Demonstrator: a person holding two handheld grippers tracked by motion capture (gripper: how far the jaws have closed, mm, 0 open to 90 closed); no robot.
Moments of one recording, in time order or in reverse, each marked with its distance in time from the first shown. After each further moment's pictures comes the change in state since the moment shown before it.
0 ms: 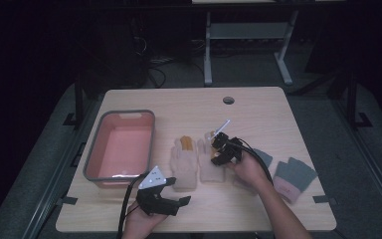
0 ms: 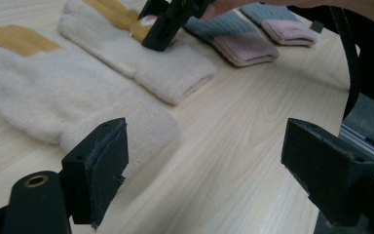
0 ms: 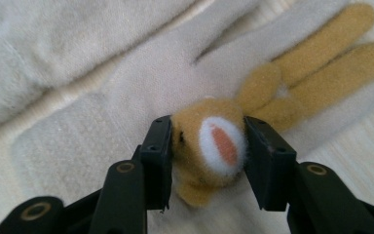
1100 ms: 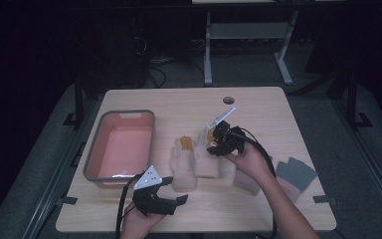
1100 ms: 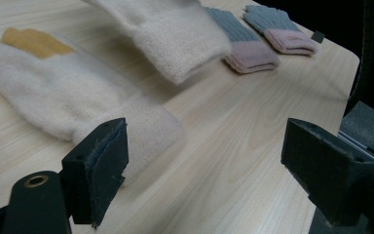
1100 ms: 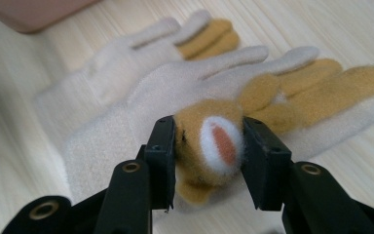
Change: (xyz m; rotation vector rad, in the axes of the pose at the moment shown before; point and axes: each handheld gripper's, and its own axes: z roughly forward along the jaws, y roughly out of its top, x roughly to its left) left arm 0.000 0.000 -0.010 -0.027 0.021 -0.024; right arm 0.019 0.025 -0.066 -0.135 0.004 -0.043
